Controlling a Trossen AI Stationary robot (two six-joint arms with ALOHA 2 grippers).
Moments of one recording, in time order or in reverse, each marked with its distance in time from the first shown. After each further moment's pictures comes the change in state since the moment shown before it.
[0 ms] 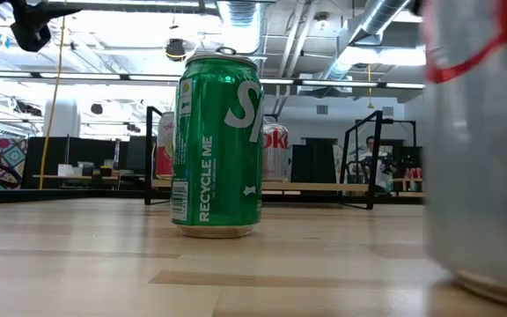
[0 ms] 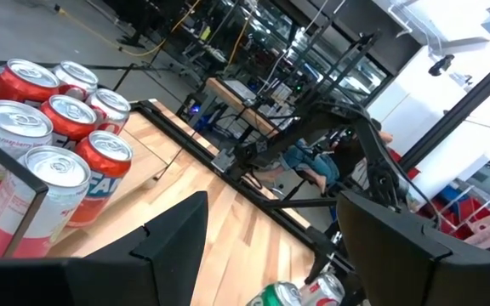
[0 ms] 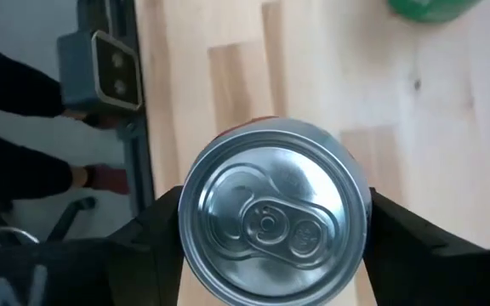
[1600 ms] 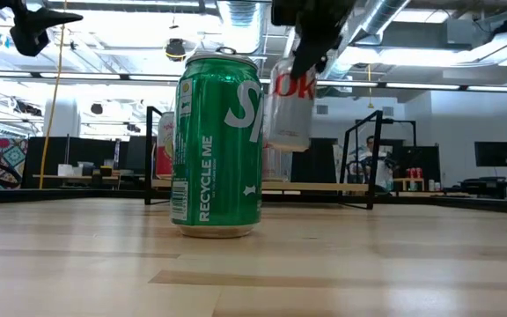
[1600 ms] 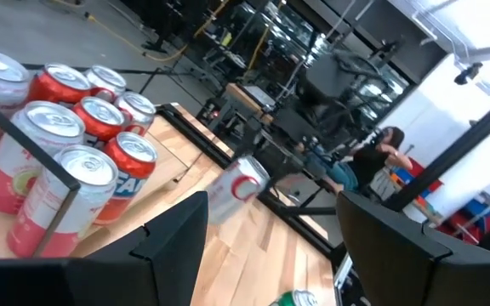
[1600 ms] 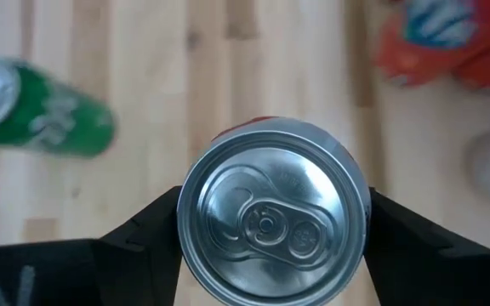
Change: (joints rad) left arm 0.000 0.000 0.000 -0.031 -0.062 -0.022; right arm -0.766 -0.243 -0.003 -0.097 -0.224 -0.809
